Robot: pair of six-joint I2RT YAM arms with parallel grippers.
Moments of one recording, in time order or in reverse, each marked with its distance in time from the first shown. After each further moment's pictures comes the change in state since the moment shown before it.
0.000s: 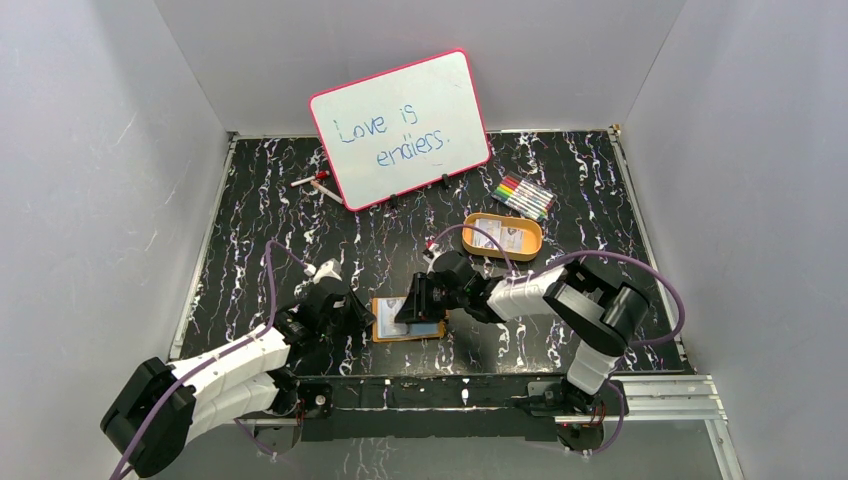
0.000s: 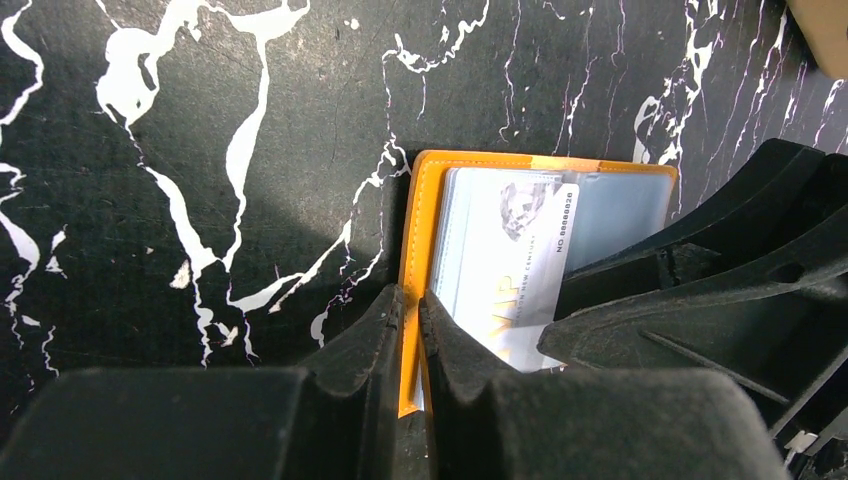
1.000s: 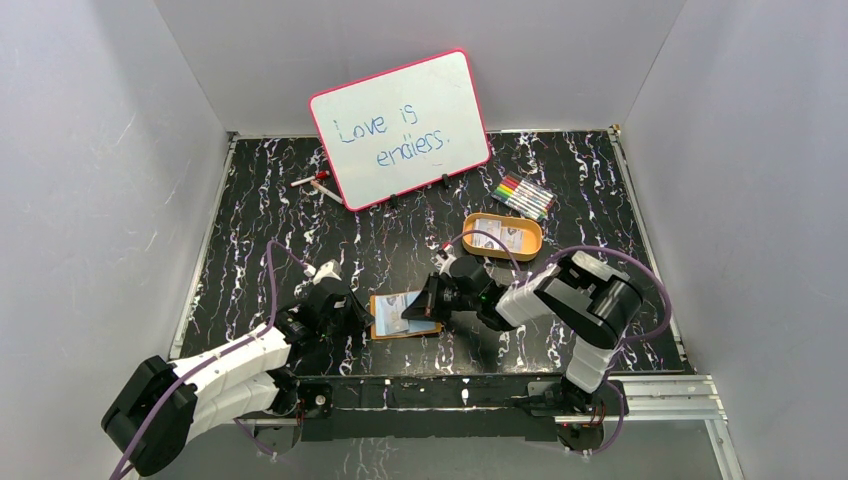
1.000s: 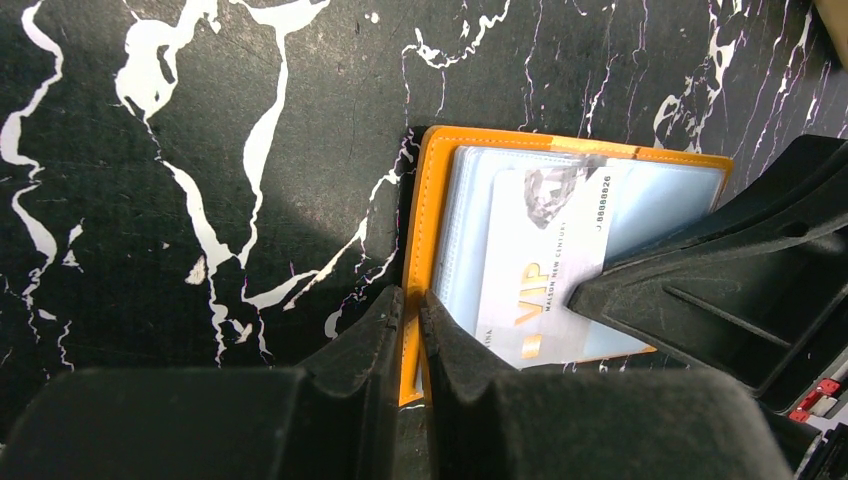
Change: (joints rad) left arm 0.000 0.010 0.000 -0.010 -0.006 0.001; right arm -0.053 0.048 -0.134 0.314 -0.034 0.107
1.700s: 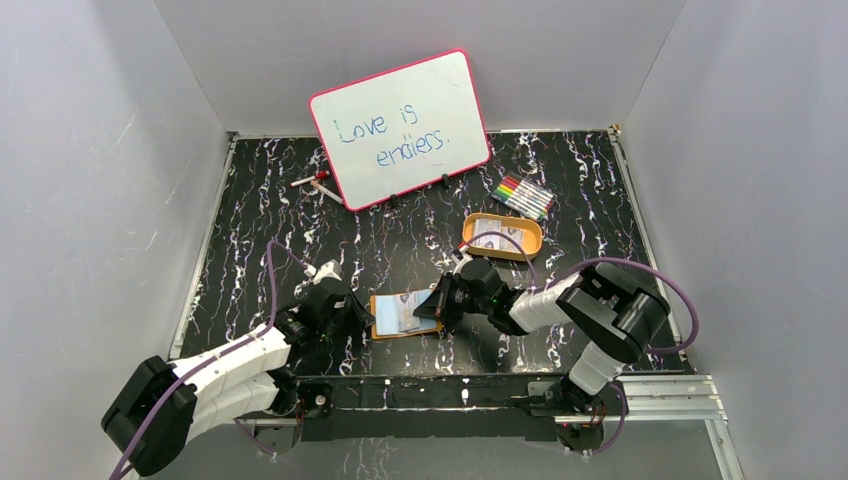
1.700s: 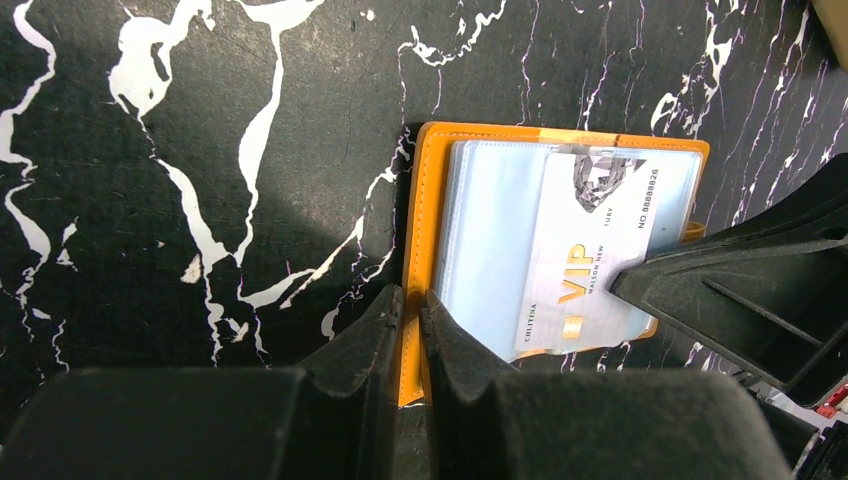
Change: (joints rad) left arm -0.002 -0.002 0.001 -0.001 0.000 -0.001; right arm -0.020 -0.125 -0.074 -0.072 0.094 0.001
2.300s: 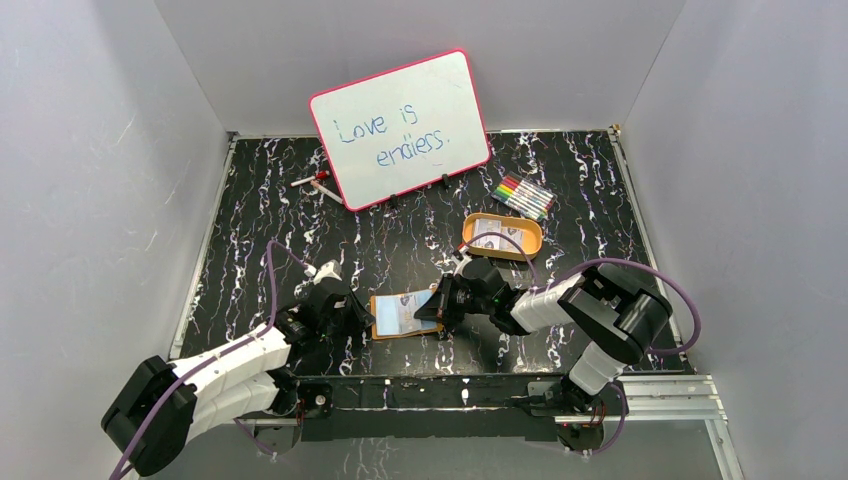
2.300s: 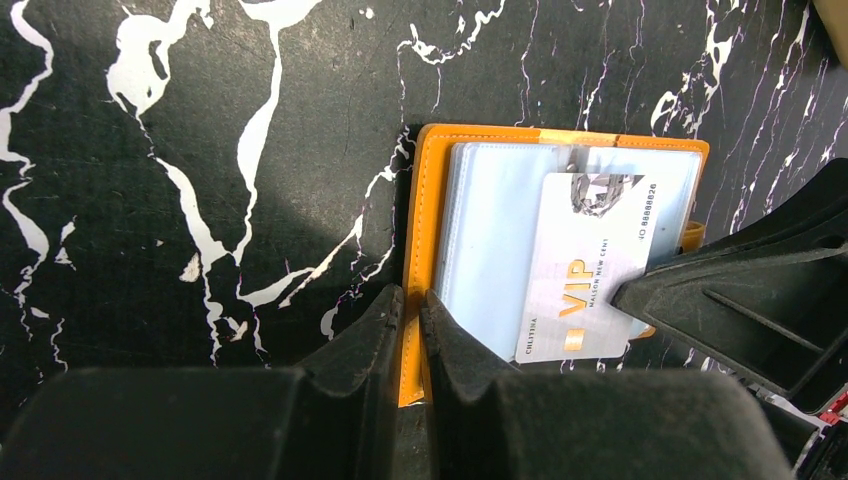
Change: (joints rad) left arm 0.000 0.000 0.002 -0.003 0.000 0.000; right arm -0.010 -0.005 -0.007 -0.003 -0.051 -0.004
